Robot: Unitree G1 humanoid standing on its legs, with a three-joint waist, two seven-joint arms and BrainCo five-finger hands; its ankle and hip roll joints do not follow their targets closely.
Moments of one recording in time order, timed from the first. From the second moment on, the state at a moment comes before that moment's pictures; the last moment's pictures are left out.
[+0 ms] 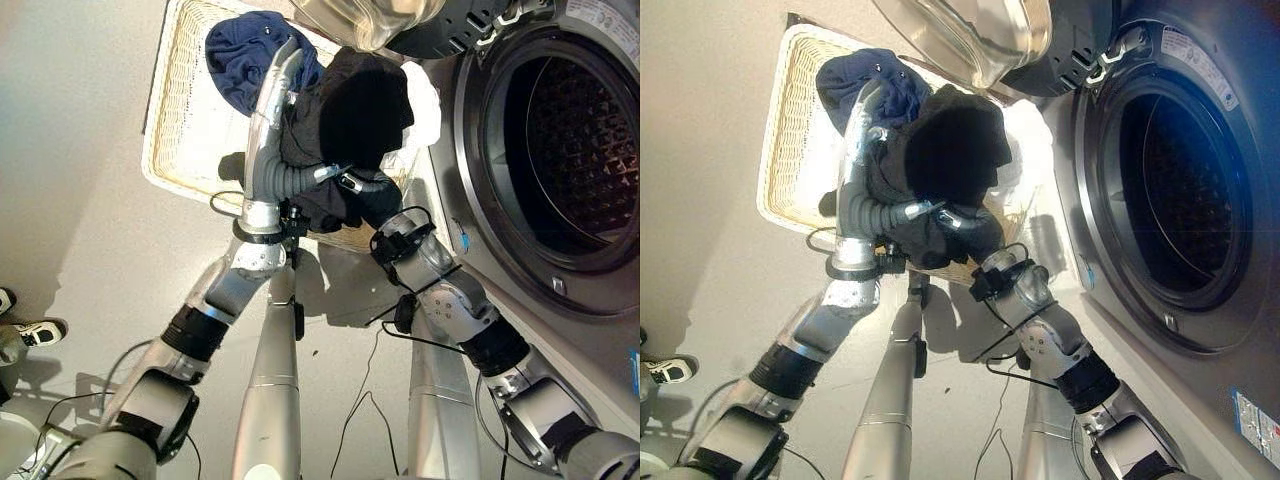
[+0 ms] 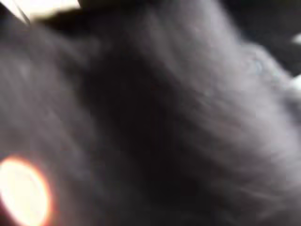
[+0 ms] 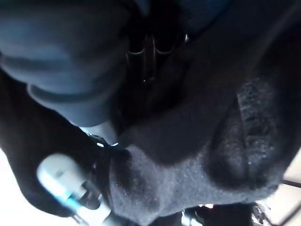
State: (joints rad) left arm -0.74 0.48 -0.38 0.06 0.39 -0.38 0.60; right arm -0.64 -0.34 0.44 0.01 0.94 -0.06 0.01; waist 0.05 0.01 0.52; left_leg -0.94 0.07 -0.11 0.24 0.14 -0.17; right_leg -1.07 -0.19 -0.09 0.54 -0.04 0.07
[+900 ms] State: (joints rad) left arm -0.63 0.45 -0.31 0.06 0.12 -0.48 0.58; right arm -0.60 -0.33 0.26 0.01 1.16 -0.27 0.15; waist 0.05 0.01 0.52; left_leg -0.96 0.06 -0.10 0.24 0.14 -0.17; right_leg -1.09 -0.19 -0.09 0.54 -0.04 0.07
